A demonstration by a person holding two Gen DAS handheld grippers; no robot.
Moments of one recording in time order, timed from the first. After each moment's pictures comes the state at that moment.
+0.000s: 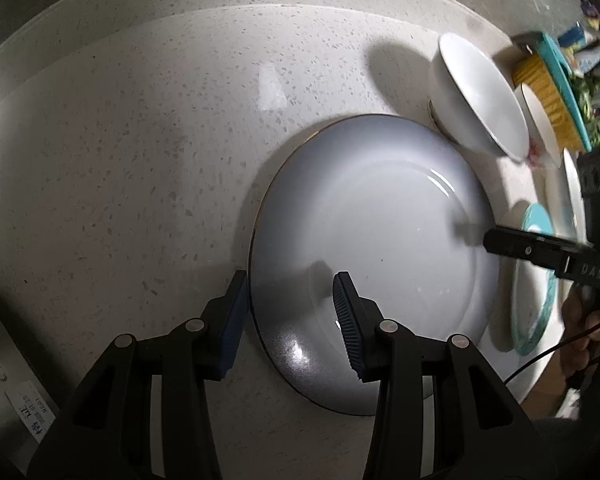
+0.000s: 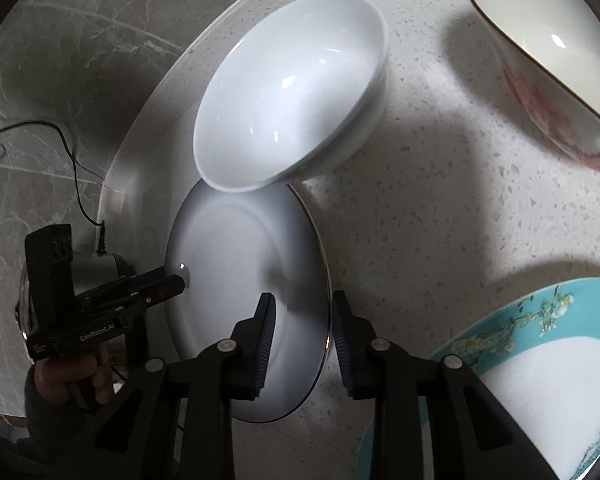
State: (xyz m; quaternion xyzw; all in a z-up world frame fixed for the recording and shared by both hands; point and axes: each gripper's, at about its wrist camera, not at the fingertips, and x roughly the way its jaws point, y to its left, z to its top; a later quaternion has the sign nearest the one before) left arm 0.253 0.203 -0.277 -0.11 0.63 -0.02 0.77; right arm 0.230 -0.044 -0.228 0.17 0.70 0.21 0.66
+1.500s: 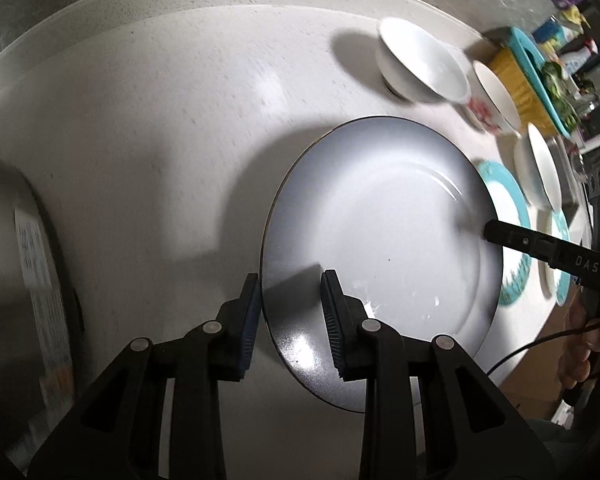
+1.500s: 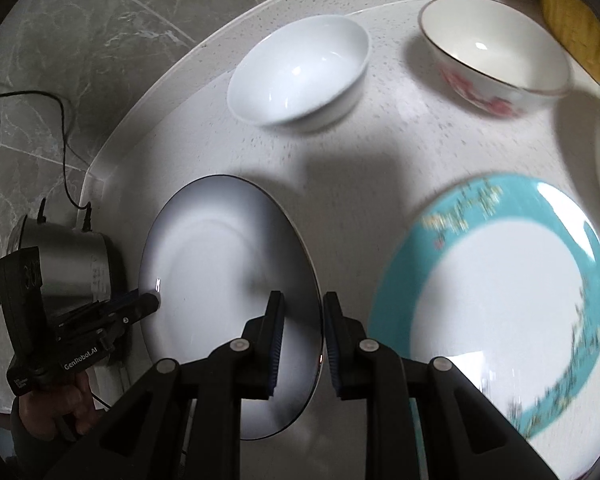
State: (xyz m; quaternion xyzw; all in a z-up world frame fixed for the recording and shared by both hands) left arm 0.151 0.161 -0.235 -0.13 0.62 -0.02 0.77; right arm 0.164 -0.028 -0.173 0.13 0.70 0.15 0.69
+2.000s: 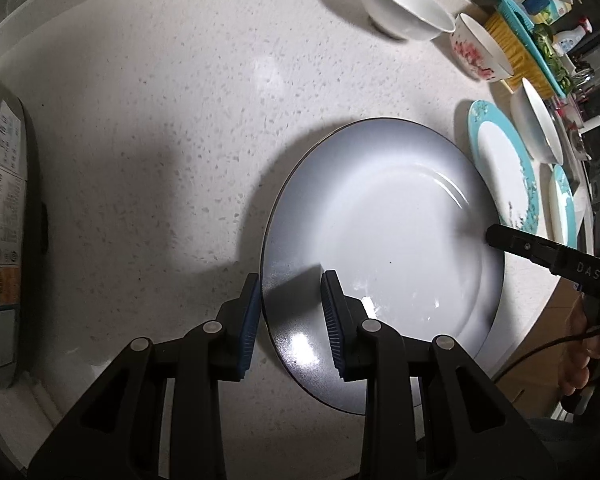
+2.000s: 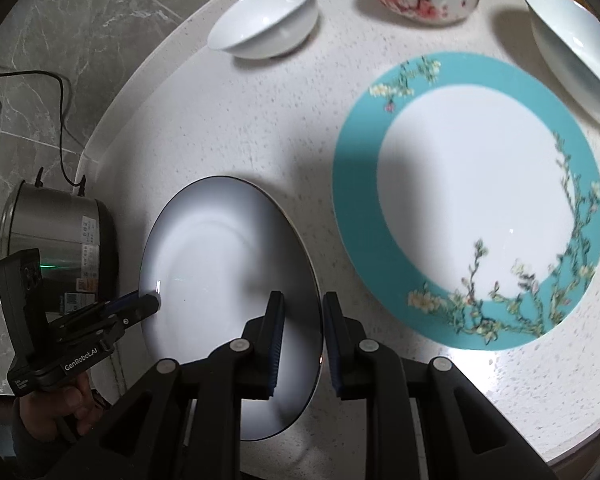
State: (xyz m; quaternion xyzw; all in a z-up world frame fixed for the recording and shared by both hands) left arm 0.088 0.139 -0.265 -0.13 0.63 -0.02 0.77; right arm 0.095 -0.053 -0.186 0.14 0.70 0.13 0.68
